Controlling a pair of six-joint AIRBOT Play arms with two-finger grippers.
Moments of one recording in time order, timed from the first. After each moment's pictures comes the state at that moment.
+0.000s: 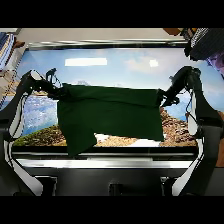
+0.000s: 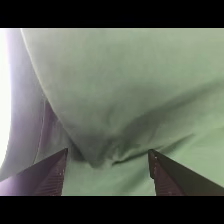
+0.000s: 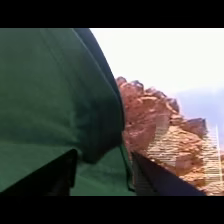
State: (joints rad) left arm 0.25 -2.02 1.86 1.16 -1.27 -1.40; right arm -0.12 -2.09 2.02 1.85 -1.65 -1.40
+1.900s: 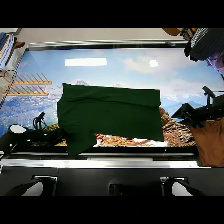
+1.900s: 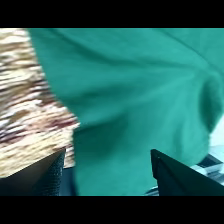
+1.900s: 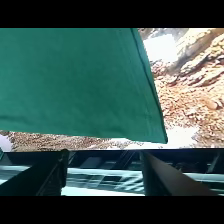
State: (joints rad) left arm 0.38 -1.15 0.51 0.83 -1.04 -1.23; right arm -0.41 -1.22 1.11 2.08 -1.48 -1.65
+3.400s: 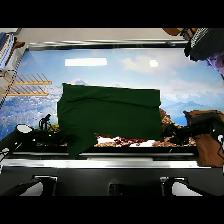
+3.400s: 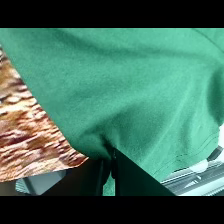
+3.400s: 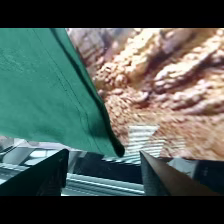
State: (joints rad) left arm 0.34 -1.20 0.50 0.81 -1.03 -1.24; right arm -0.42 -1.35 0.76 2.07 -1.28 -1.78
